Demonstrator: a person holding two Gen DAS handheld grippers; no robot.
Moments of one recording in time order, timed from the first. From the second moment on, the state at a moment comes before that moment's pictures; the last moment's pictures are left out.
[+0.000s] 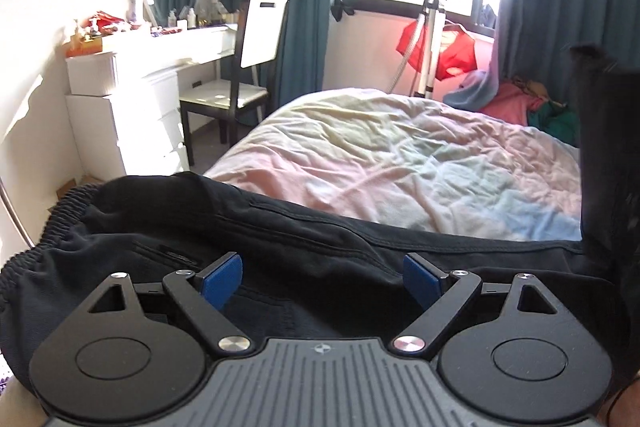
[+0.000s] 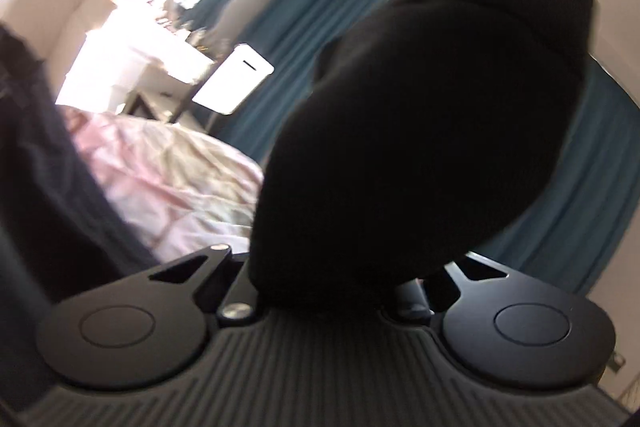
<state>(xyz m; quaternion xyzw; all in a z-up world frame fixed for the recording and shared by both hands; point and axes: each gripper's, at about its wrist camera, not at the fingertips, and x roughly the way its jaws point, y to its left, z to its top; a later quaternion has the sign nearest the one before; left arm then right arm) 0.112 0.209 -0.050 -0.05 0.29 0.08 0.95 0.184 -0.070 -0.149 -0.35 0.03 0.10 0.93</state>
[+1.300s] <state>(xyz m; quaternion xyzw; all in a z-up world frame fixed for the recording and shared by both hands) 0.094 0.164 -0.085 -0.03 0.32 0.00 0.95 0.131 -0.155 -0.088 -0.08 0.20 0.26 0.94</state>
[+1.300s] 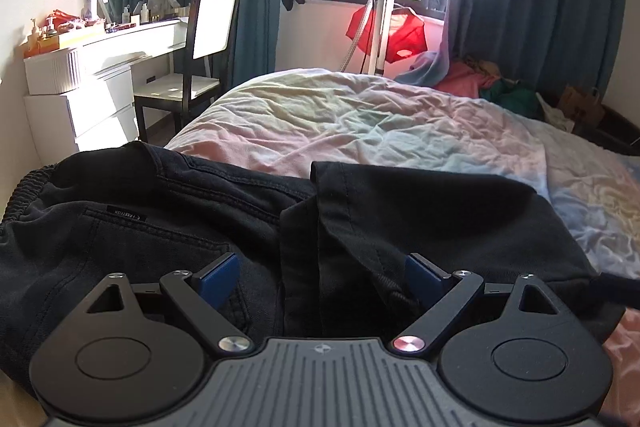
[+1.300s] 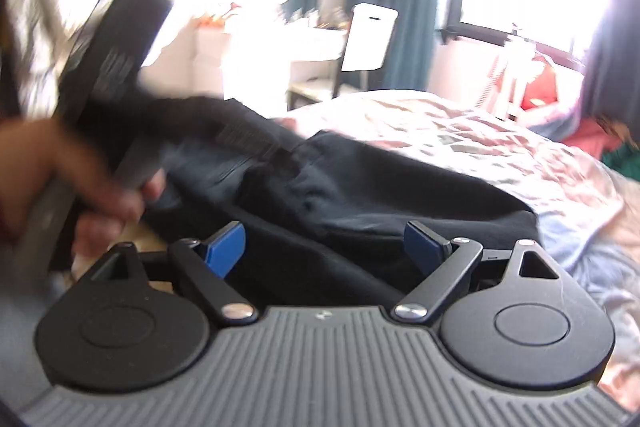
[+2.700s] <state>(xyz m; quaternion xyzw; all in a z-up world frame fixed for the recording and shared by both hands) 0.020 0.391 -0.068 -0.36 0.40 0.12 0.83 0.149 -0.153 -0.179 0.06 0.31 0.10 0.94</state>
